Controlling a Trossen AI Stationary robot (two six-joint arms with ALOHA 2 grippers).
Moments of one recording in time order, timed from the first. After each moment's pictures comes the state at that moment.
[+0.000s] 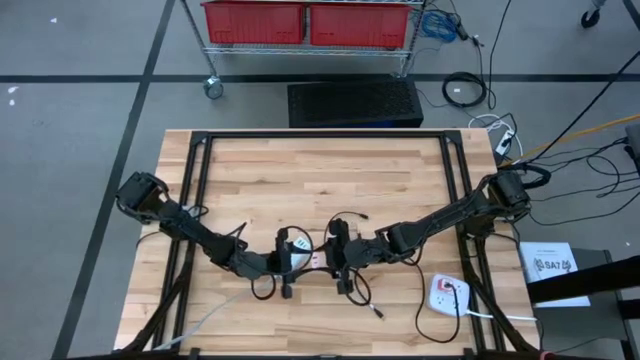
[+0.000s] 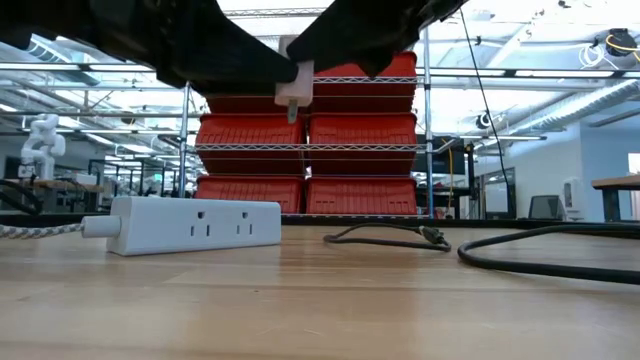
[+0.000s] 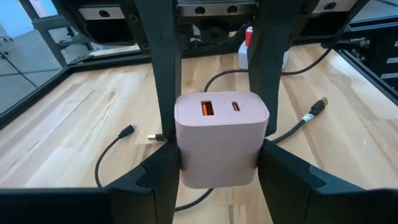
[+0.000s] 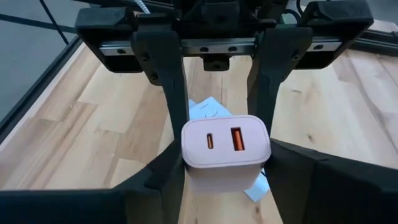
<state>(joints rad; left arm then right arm) -0.50 1.62 0.65 0.69 -0.58 0.00 0.33 1.74 1.12 0.06 0.26 0.05</state>
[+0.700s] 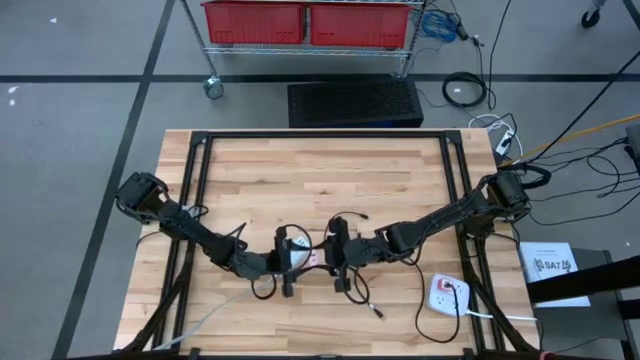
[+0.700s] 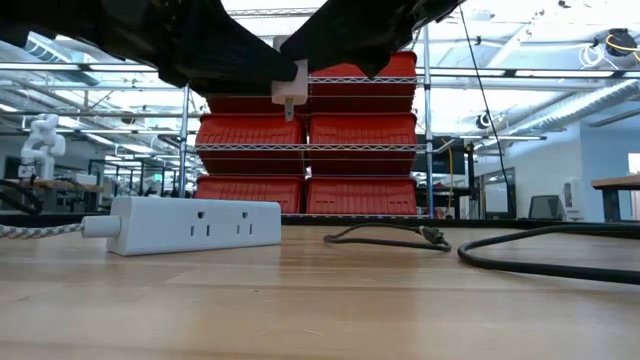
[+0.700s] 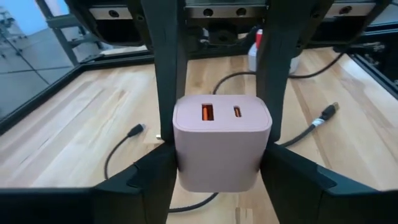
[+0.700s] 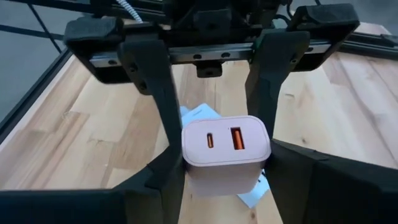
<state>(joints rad) -0.50 1.62 0.65 0.69 -0.62 -0.02 0.33 1.74 1.12 0.09 0.28 0.06</state>
